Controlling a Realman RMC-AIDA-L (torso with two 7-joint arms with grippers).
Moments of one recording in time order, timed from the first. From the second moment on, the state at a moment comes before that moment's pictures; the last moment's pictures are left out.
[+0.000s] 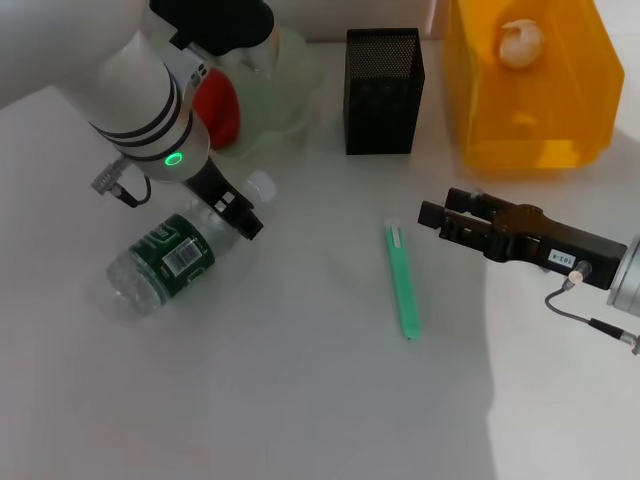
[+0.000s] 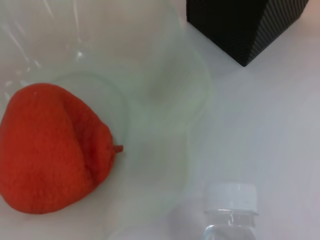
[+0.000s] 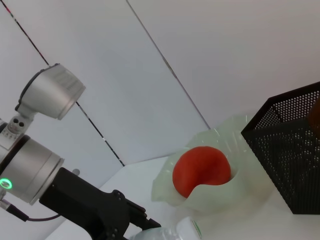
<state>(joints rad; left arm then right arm) -0.84 -2.08 1.62 1.03 2.75 1.29 -2.87 0.37 2.08 -1.09 -0.44 -1.38 -1.29 1.41</state>
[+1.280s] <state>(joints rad) -0.78 -2.08 1.67 1.17 2.80 1.36 -2.85 0.38 2.08 -1.09 -0.41 -1.37 -1.29 1.41</state>
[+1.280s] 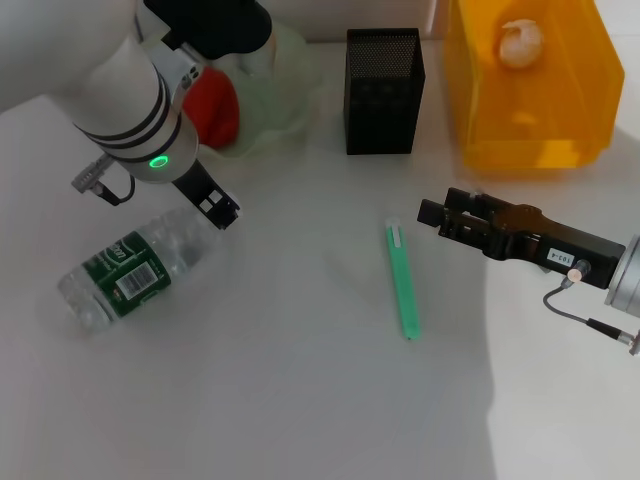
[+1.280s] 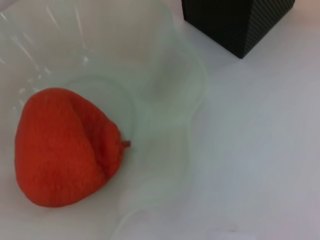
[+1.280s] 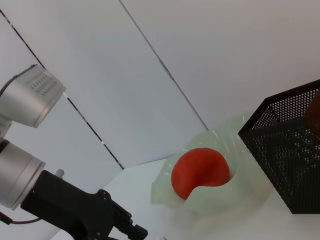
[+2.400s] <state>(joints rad) -0.78 -2.08 1.66 1.17 2.86 1.32 -2.86 0.38 2.08 -1.09 -0.40 -1.37 -1.26 1.41</state>
